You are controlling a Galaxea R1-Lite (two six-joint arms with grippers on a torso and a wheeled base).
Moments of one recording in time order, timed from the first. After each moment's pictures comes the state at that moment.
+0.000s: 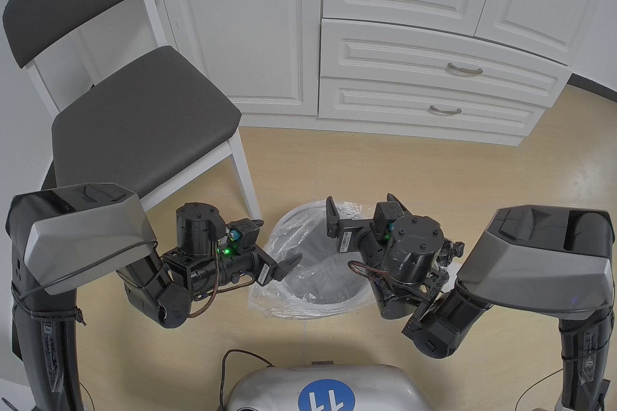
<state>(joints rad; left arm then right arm) -0.43 2.29 -0.80 -1.18 -0.25 0.29 0.75 2.33 -0.90 -1.55 -0.62 0.02</state>
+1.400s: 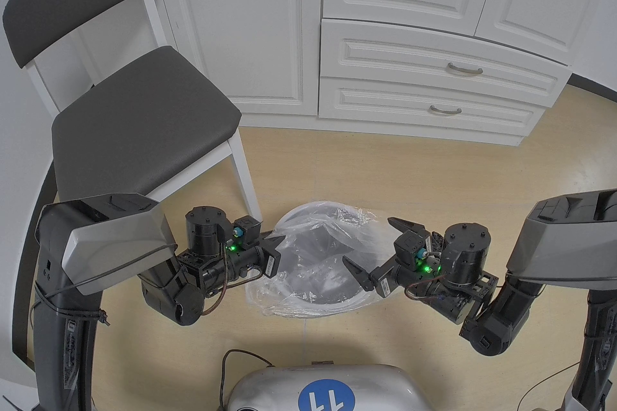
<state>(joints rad) -0.42 2.42 -0.91 -1.27 -0.24 0.18 0.60 2.22 -0.58 -1.52 -0.06 -0.31</state>
